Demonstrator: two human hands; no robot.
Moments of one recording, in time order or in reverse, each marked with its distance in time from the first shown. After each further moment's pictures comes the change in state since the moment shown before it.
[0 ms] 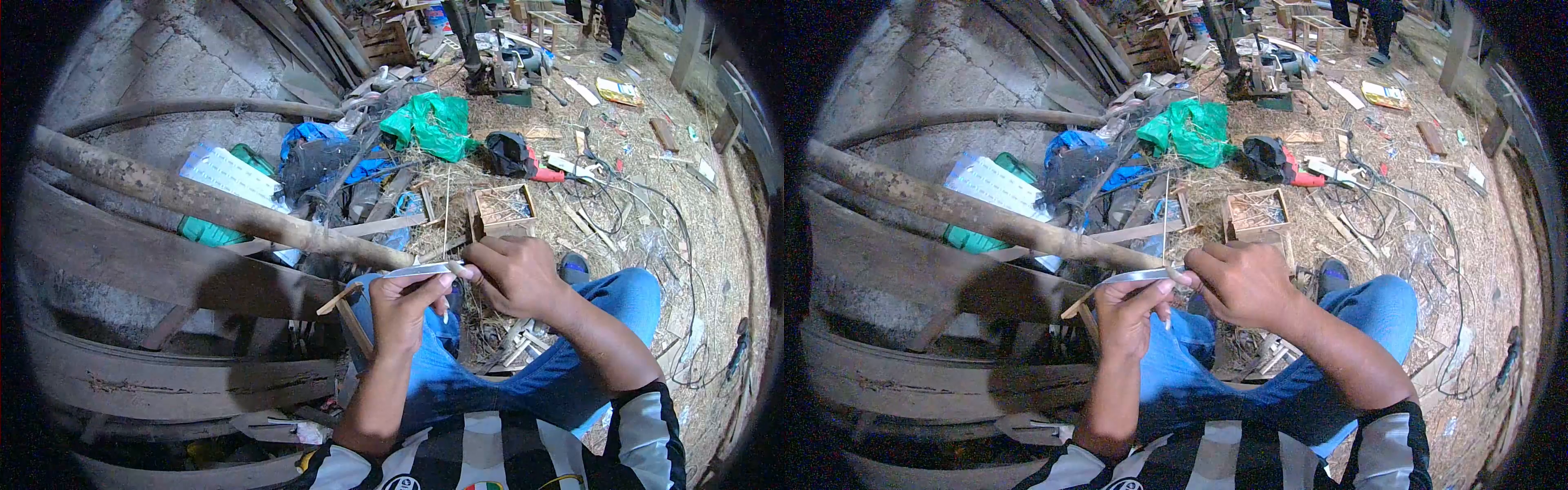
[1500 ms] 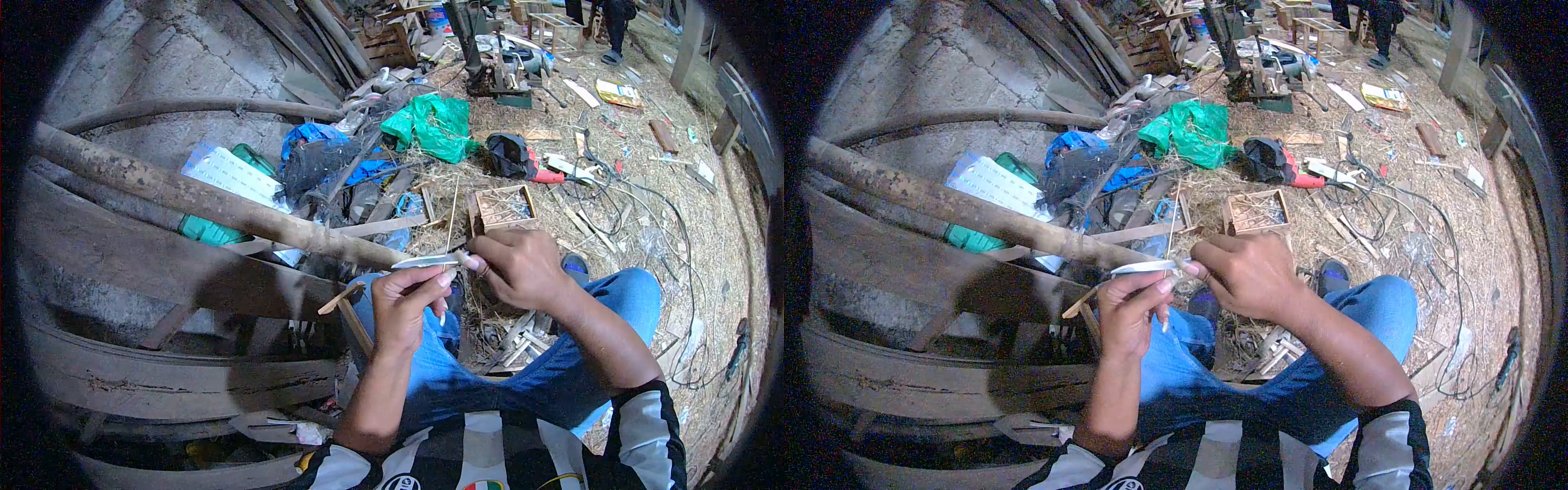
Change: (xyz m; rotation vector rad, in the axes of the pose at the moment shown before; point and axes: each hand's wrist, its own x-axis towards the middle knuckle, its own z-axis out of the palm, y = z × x) left_hand -0.001 -0.008 -0.010 -0.092 0.030 -0.013; right_hand 0.005 0.005 -0.003 0.012 0.020 0.011
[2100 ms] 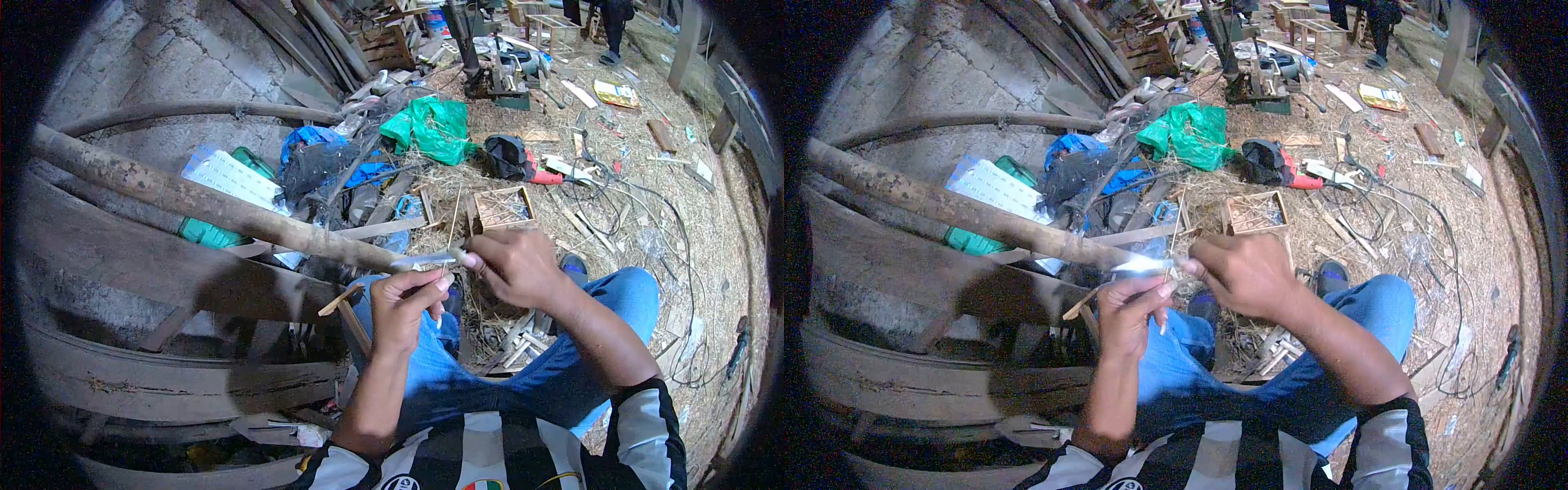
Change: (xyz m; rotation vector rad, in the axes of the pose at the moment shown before) left_hand -0.001 0.000 -0.003 0.046 0.005 -0.029; right_hand 0.001 0.004 0.005 0.018 0.050 -0.008
